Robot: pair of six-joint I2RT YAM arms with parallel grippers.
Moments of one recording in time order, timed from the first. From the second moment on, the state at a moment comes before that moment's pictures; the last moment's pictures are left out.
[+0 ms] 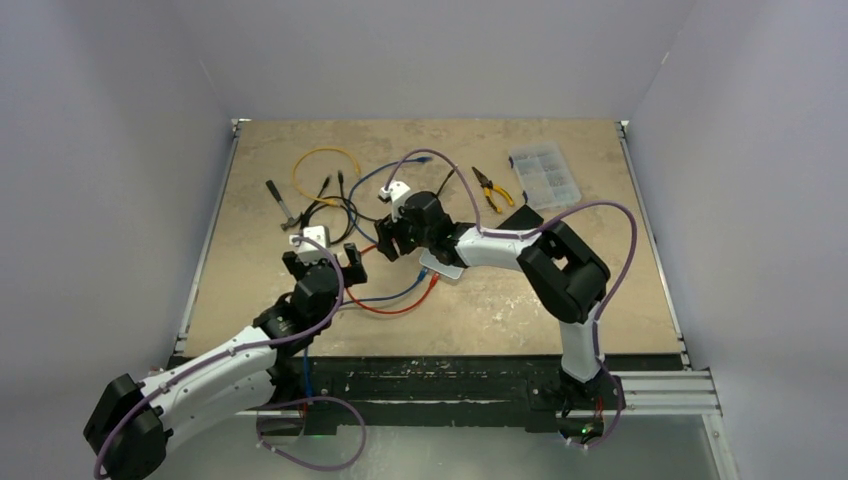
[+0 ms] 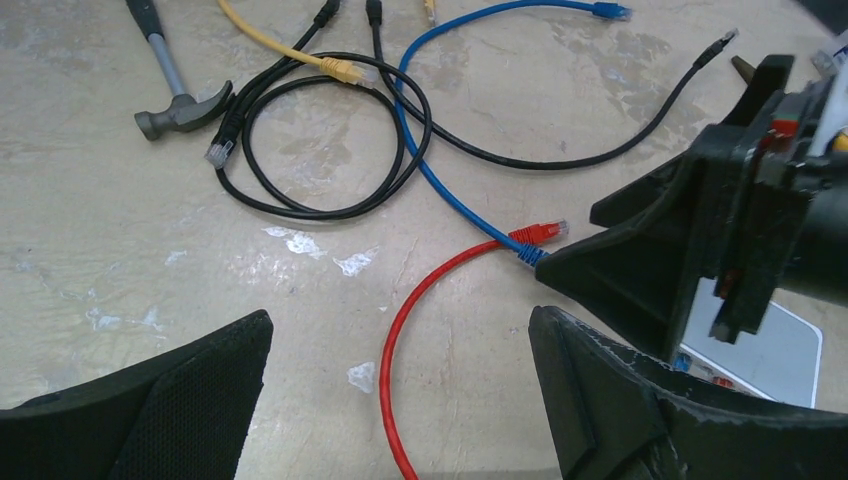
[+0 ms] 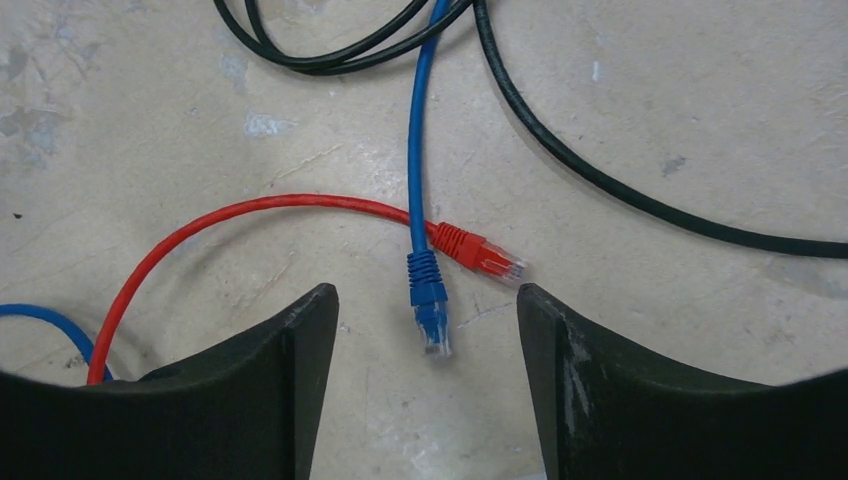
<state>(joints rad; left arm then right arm) -0.76 0.78 0.31 0.10 -0.75 -0.44 0.81 1.95 1.20 0.22 -0.10 0.14</state>
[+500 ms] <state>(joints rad) -0.75 0.74 0.31 0.08 -0.76 -0.47 0.84 2.05 1.24 0.16 -0.10 0.10</state>
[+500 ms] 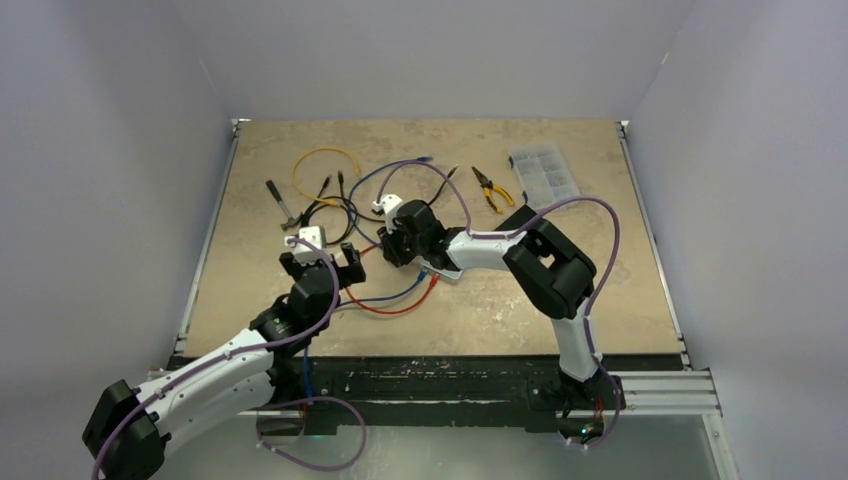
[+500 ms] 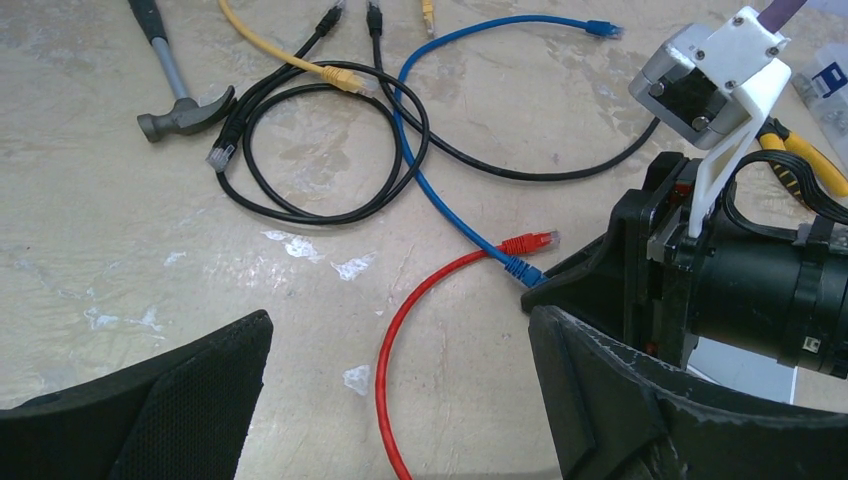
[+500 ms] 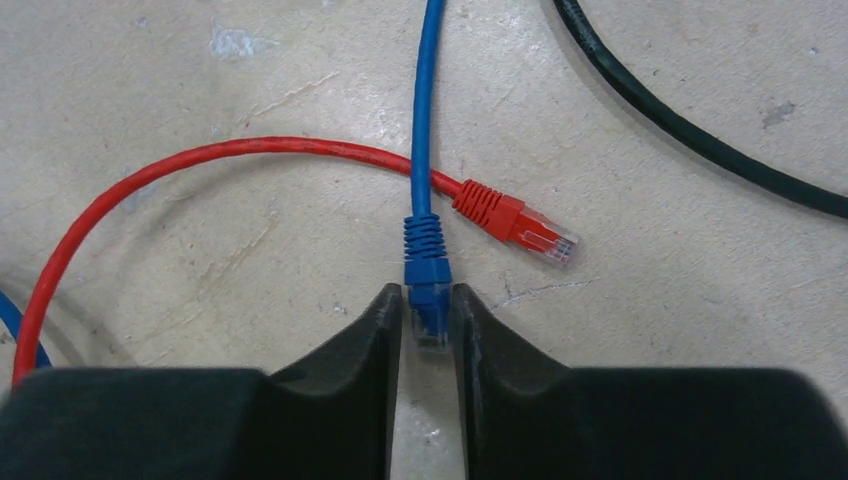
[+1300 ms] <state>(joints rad) -0.75 0.74 0.31 0.05 -0.82 -0.47 0.72 1.54 1.39 0.04 0.05 0.01</state>
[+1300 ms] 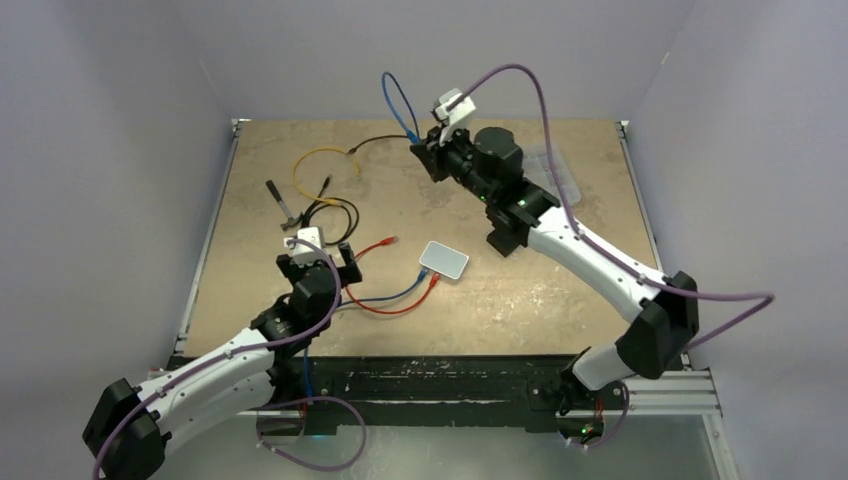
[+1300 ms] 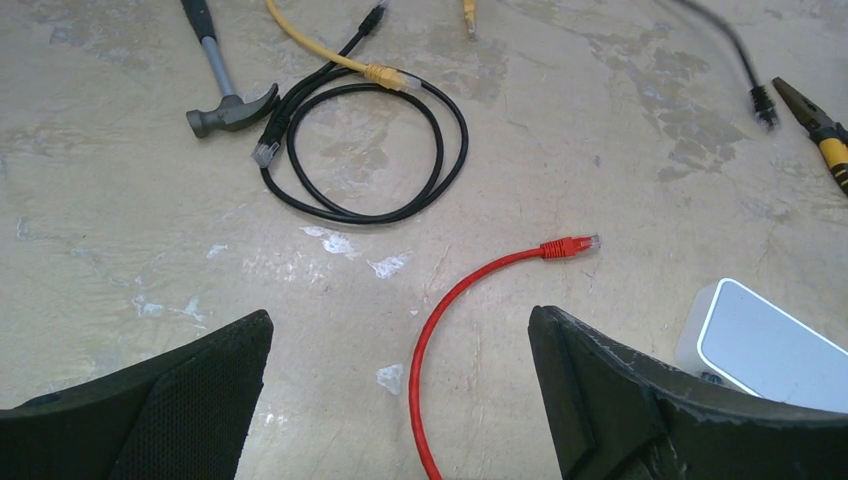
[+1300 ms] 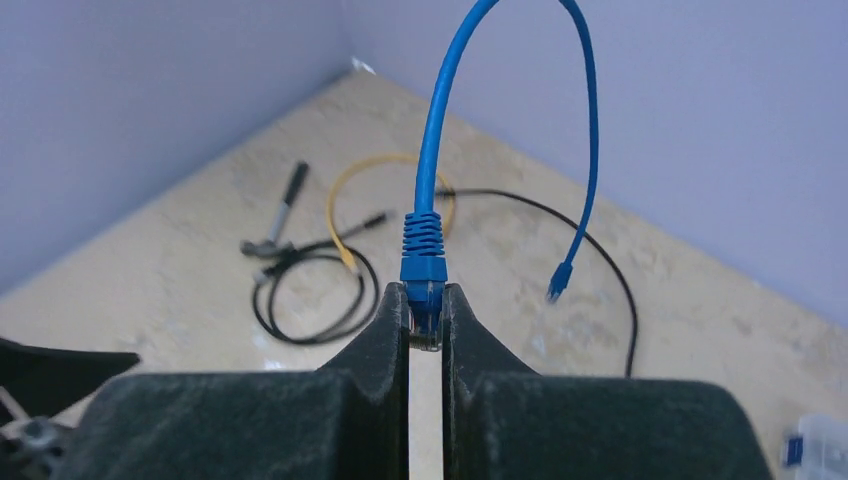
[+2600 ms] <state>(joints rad) -0.75 0.83 0.69 -0.05 -0.26 -0.39 0.80 1.30 0.81 0.16 -0.25 -0.27</state>
